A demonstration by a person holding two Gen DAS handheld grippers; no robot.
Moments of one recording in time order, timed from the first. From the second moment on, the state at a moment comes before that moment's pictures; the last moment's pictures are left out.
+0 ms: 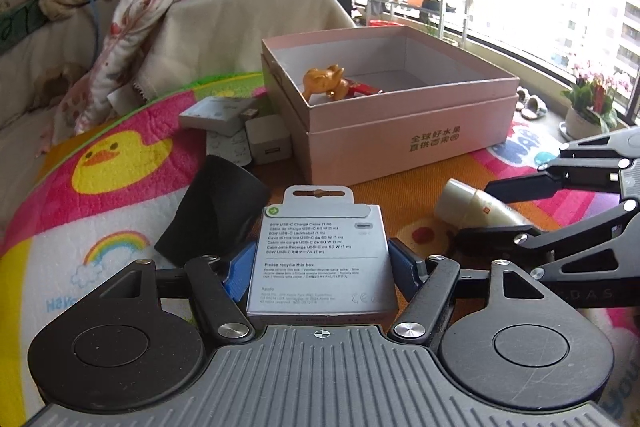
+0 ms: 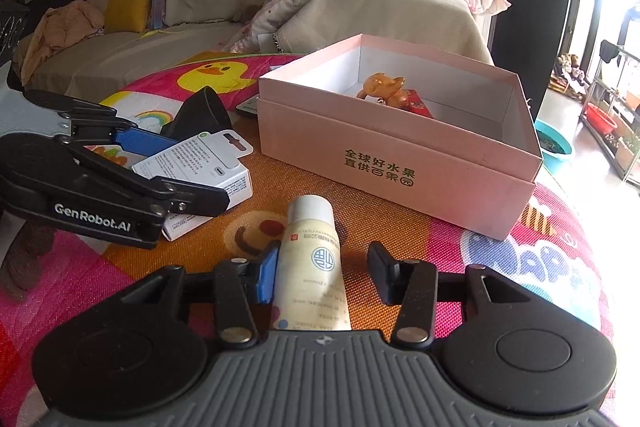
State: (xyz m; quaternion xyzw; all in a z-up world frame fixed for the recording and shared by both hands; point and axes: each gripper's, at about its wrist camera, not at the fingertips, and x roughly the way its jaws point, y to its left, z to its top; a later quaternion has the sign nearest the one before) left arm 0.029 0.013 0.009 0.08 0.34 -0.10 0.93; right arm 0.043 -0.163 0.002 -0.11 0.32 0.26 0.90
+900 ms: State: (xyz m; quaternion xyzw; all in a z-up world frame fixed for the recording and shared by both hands) left arm 0.152 -0.033 0.110 0.01 0.23 -0.20 0.95; right arm 0.161 -0.203 0.176 -0.01 0.21 0.19 0.96
